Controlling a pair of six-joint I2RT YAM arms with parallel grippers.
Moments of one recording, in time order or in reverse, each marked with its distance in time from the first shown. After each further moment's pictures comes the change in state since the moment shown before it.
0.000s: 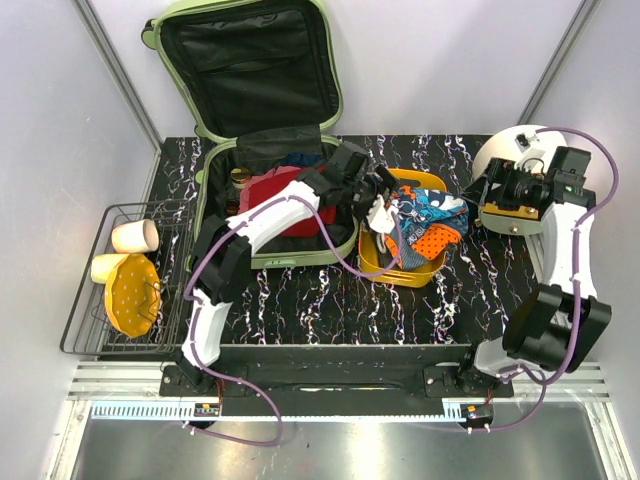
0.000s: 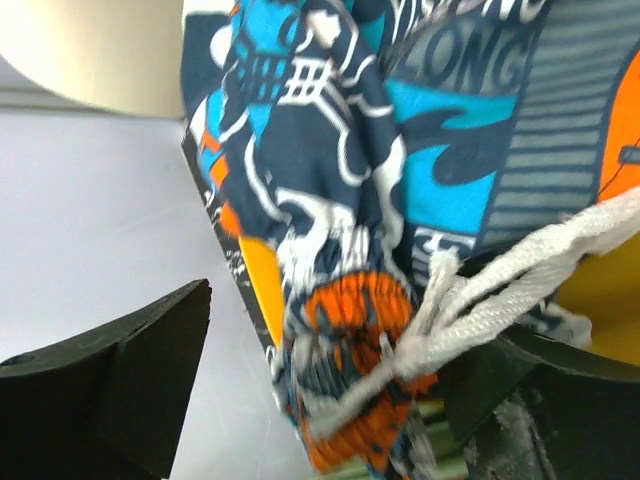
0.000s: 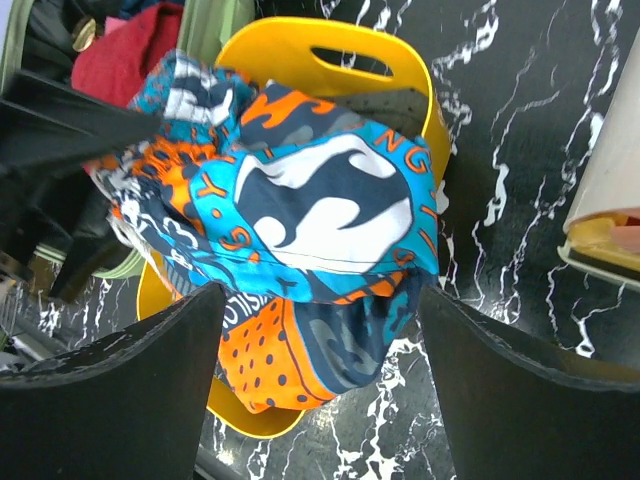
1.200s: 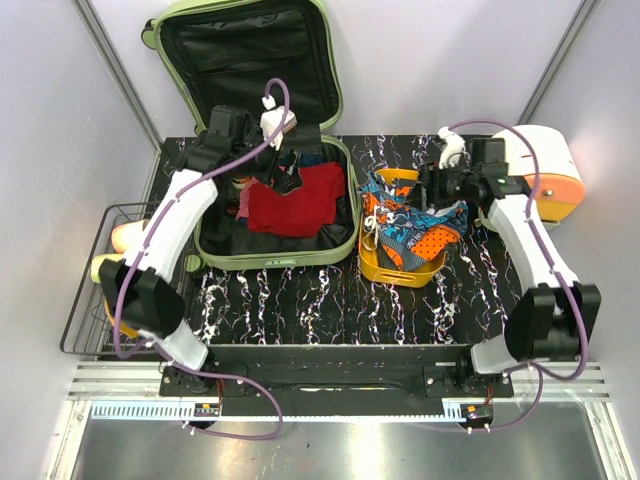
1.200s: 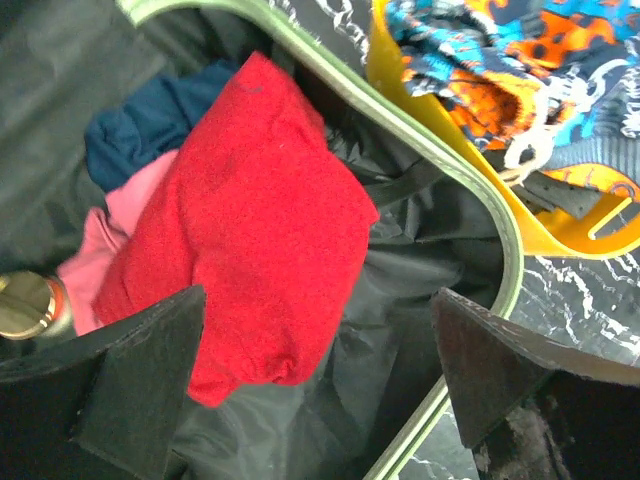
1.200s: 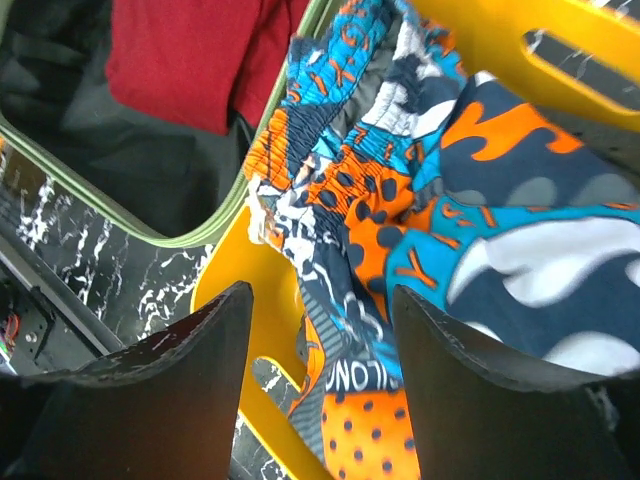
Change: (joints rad) left arm 0.420 -0.501 -0.201 -0.249 -0.143 -1.247; right arm 0.407 0.019 0.001 0.038 0.151 0.026
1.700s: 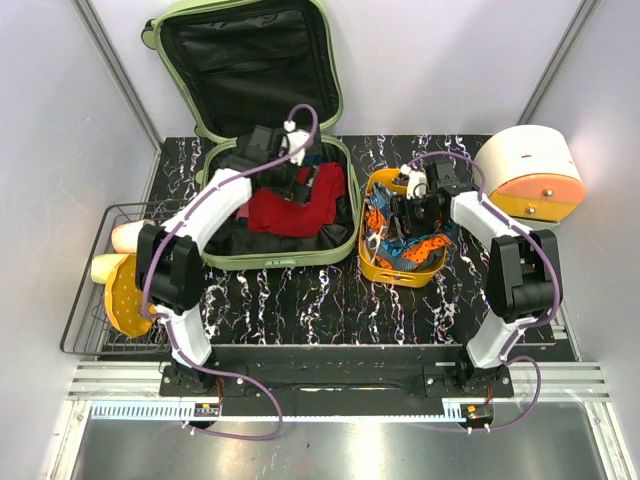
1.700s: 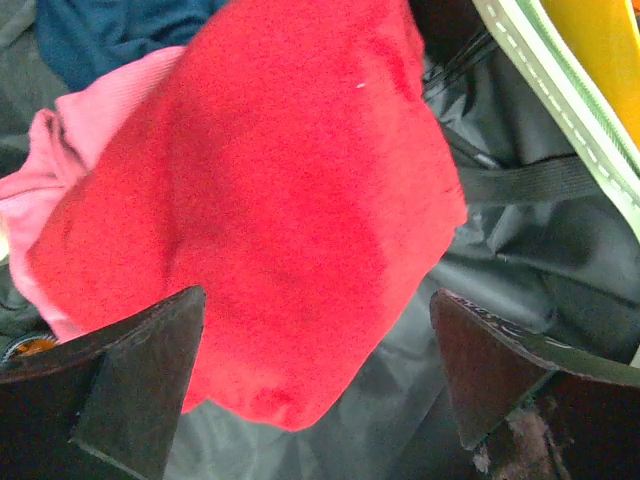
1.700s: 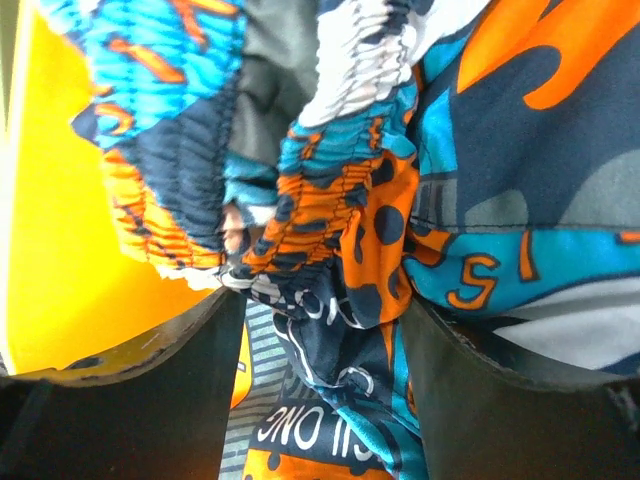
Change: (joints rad) left arm -0.035 0.233 -0.001 0.015 -0.237 -0.158; right arm 0.149 0.315 -0.112 0.060 0.199 0.007
